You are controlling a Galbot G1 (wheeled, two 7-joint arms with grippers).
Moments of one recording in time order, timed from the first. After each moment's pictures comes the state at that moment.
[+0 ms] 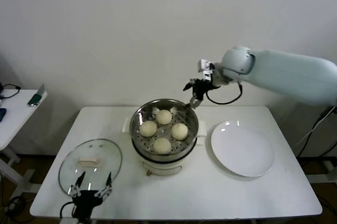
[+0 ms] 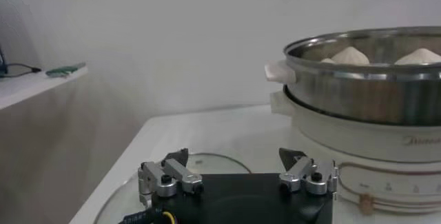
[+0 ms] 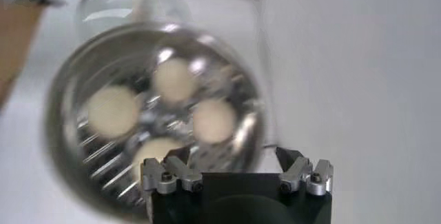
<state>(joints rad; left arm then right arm) 1.83 -1.45 -0.63 -2.17 -0.04 0.14 -0.04 0.64 0.87 -1.33 1.36 0.91 -0.31 -0.60</state>
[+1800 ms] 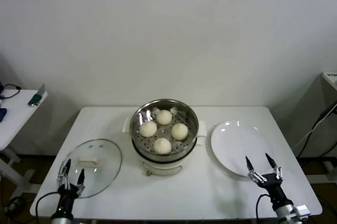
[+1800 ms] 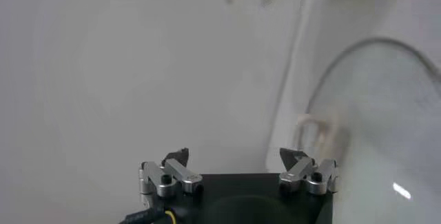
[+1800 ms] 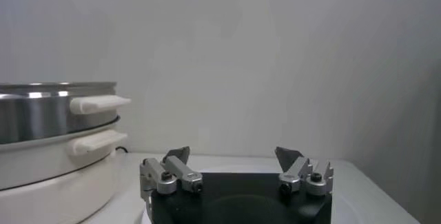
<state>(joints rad) 1.62 -1.25 -0.67 -1.64 1.03 -0.07 -0.45 -1.58 1.08 0.59 1.66 0.52 0.39 -0.16</state>
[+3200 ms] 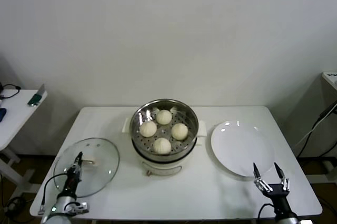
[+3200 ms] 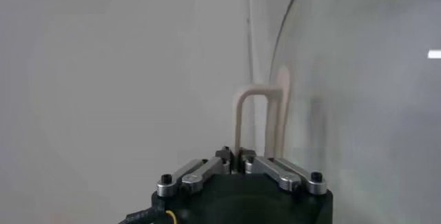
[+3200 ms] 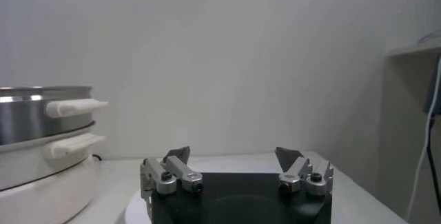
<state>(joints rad) 1.37 -1.21 -0.64 -1.39 1.25 -0.03 -0.41 -1.64 1.17 0.64 1.67 0.51 0.45 -0.13</state>
